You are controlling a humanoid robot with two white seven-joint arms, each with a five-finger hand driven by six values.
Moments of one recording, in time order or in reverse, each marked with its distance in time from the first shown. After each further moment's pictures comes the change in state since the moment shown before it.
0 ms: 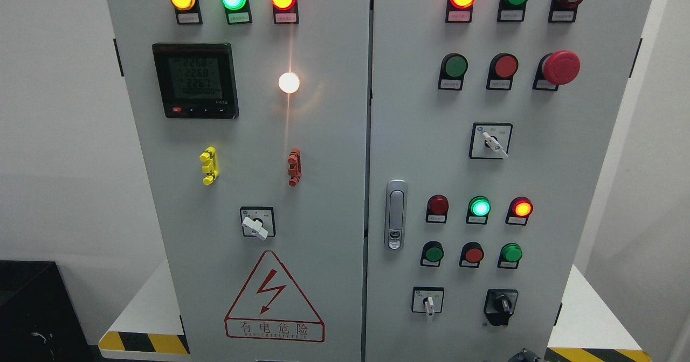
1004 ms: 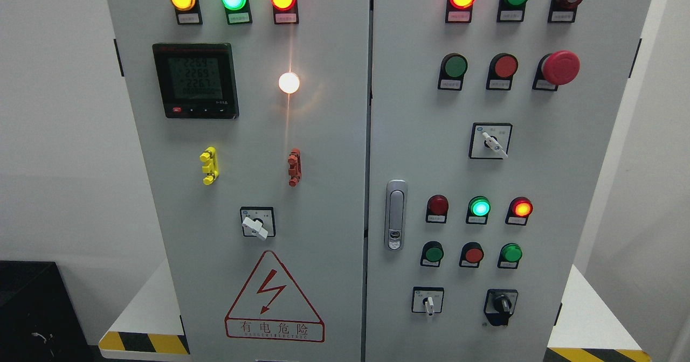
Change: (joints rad) left arm 0.000 0.000 0.000 0.000 0.000 0.000 0.000; right arm 0.203 0.016 0.011 -0.040 -0.716 -0.276 0.284
